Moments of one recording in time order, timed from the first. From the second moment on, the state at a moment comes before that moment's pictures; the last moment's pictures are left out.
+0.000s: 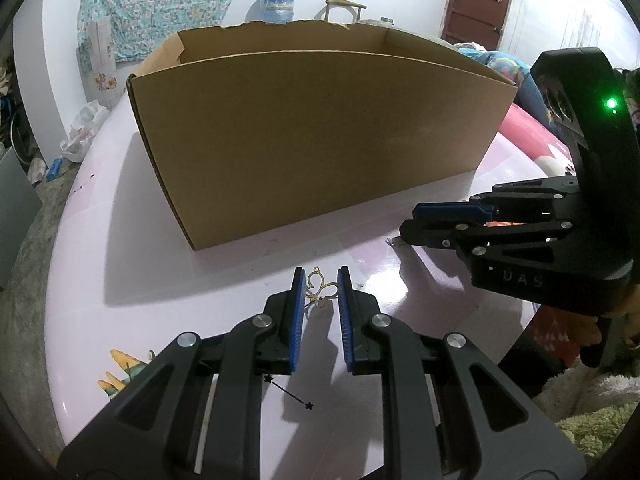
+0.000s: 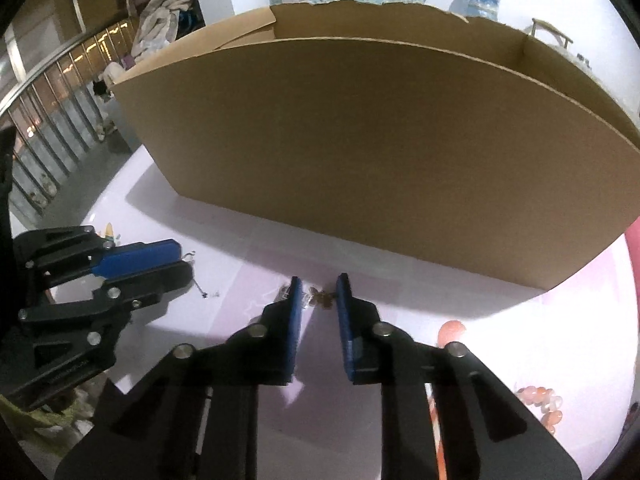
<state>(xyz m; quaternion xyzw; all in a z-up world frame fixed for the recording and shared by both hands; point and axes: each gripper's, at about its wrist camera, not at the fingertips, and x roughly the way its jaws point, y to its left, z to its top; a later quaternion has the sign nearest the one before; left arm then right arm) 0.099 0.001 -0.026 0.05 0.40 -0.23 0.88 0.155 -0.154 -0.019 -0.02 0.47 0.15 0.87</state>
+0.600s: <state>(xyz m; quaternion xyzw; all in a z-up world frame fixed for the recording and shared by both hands) 0.102 0.001 -0.029 0.05 0.41 -0.23 0.88 0.154 -0.168 -0.017 0.00 0.47 0.15 0.87</state>
